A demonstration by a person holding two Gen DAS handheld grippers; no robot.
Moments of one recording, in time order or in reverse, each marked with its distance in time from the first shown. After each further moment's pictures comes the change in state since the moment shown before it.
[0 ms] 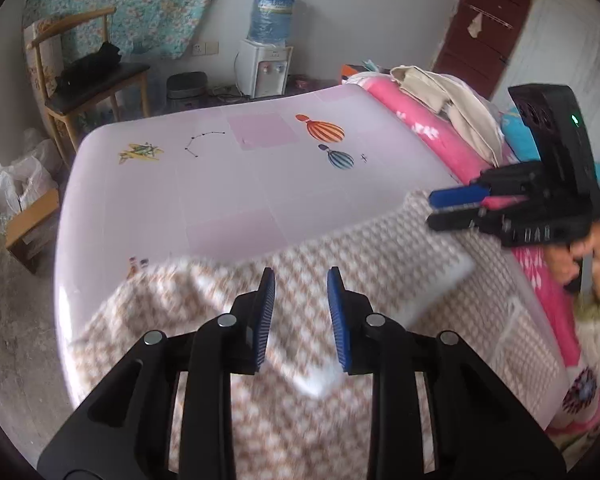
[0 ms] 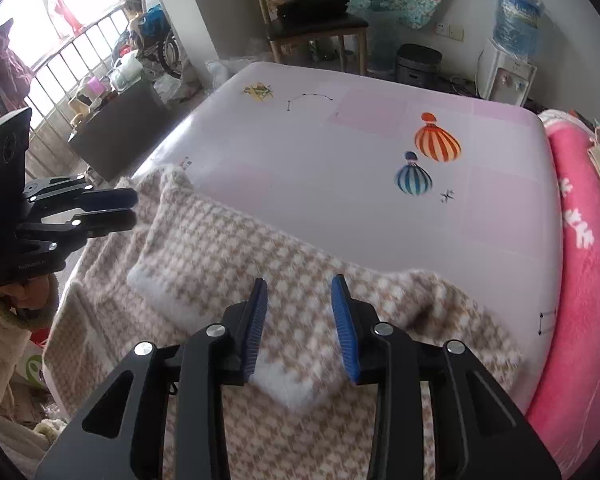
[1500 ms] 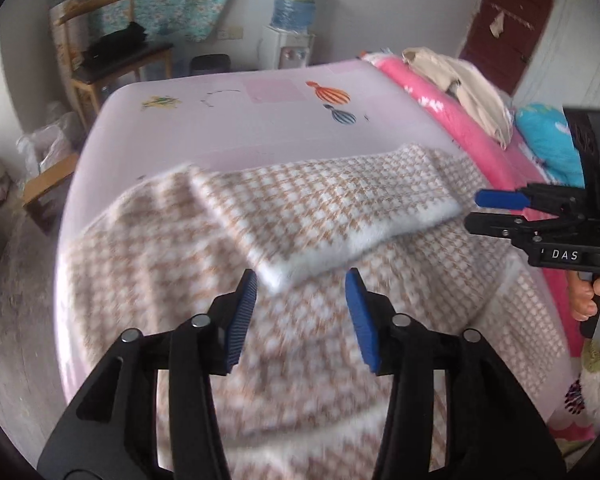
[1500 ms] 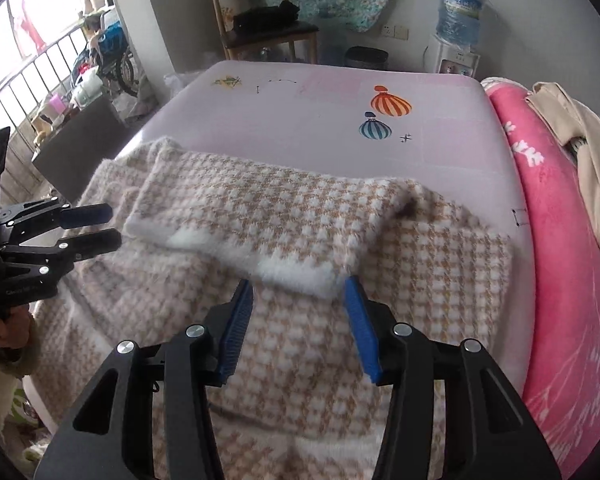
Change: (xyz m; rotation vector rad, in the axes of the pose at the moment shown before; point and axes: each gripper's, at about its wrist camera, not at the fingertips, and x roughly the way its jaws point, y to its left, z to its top) left arm -0.045 -0.025 -0.083 -0.073 0.002 0.073; right arm -0.051 0.023 -0.104 0.168 -0.065 -0.131
